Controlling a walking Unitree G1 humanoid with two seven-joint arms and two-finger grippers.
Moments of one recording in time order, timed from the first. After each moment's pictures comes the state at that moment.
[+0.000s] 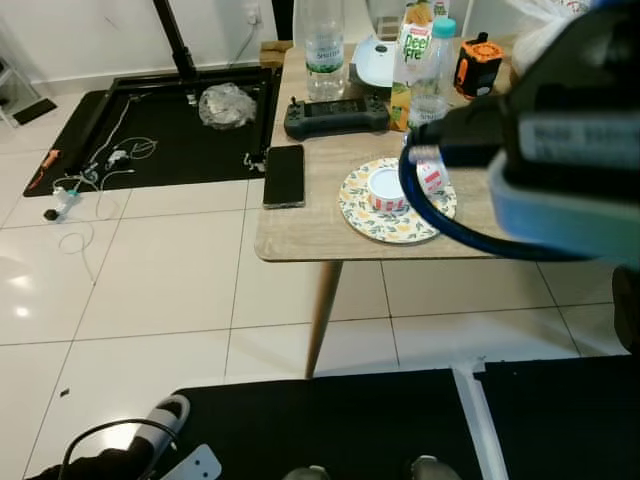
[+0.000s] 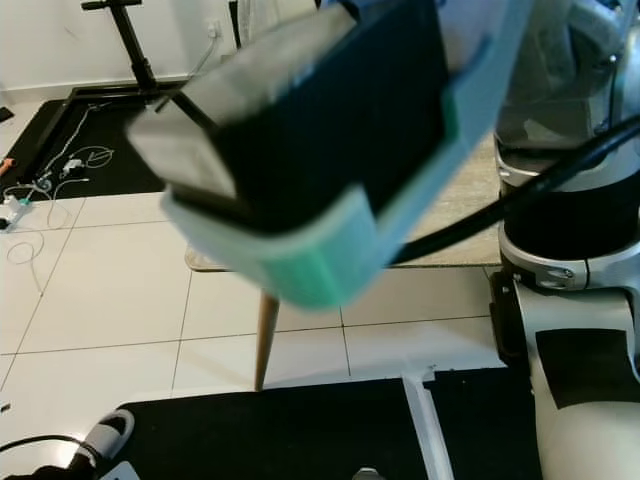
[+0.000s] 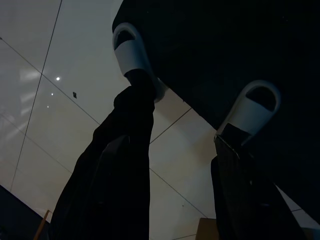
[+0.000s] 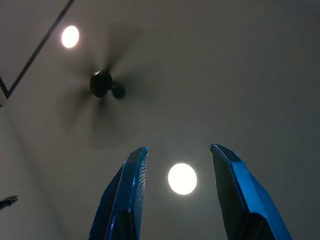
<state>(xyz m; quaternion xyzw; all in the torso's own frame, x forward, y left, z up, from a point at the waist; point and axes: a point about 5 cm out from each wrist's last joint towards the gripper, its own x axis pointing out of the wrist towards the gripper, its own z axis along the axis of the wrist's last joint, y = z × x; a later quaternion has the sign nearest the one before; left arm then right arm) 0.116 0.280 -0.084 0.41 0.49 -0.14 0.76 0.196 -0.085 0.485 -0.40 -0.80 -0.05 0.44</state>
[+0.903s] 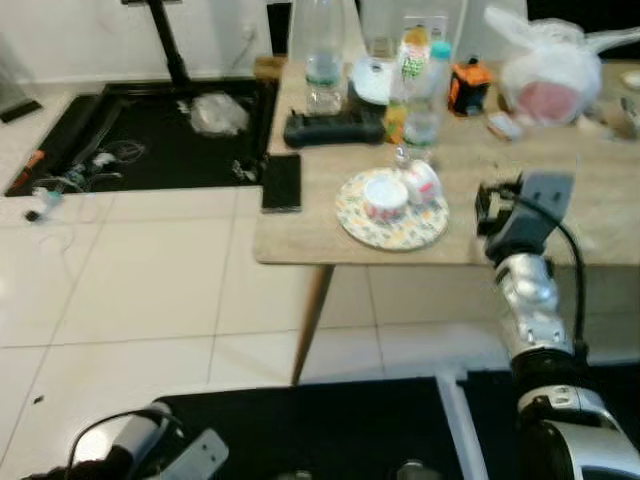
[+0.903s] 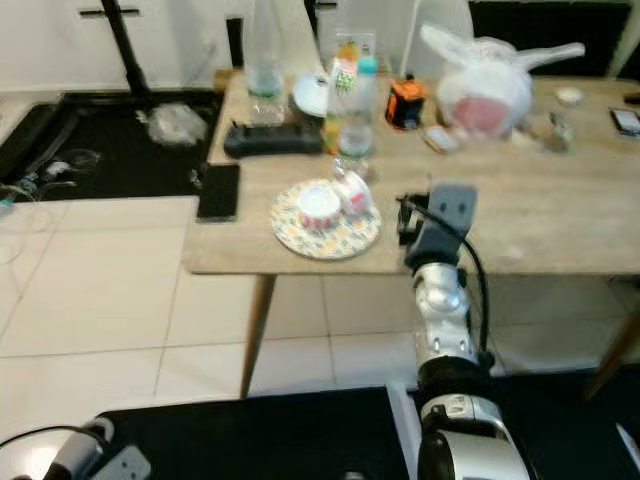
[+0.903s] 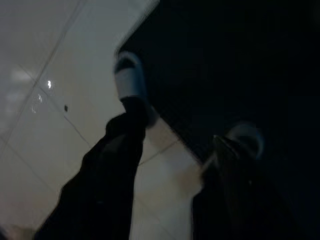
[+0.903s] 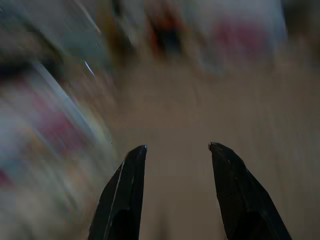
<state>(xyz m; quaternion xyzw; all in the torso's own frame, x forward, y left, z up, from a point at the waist) 0.150 0.272 -0.075 0.33 0.46 -0.05 0.82 0.335 -0.220 0.080 0.05 0.08 -0.11 0.99</state>
